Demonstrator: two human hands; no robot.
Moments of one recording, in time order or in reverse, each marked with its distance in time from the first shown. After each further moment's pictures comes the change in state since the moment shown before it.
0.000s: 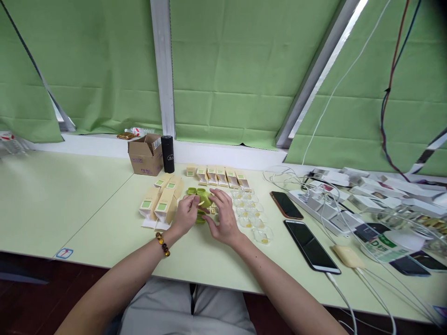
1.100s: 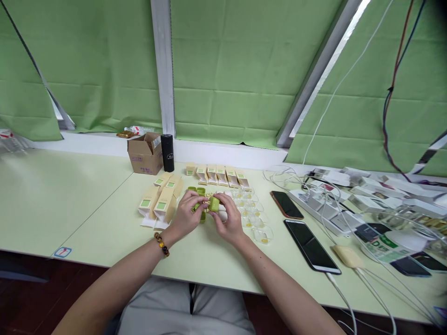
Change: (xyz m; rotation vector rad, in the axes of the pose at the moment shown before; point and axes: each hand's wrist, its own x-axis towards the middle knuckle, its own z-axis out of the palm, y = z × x) left_hand -0.002 0.006 -0.001 0.154 0.025 0.359; right_hand -0.013 0.013 0.000 0.134 0.103 0.132
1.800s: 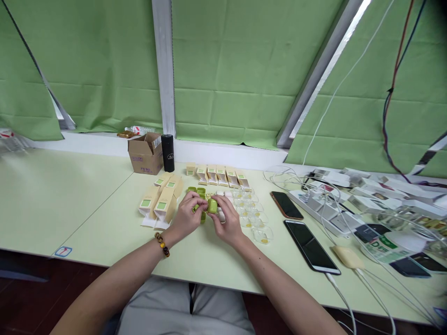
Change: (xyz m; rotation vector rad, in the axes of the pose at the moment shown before) left_hand -0.003 0.000 0.002 -0.004 0.009 -0.005; right_hand -0.003 -0.001 0.002 -0.030 -0.064 -0.021
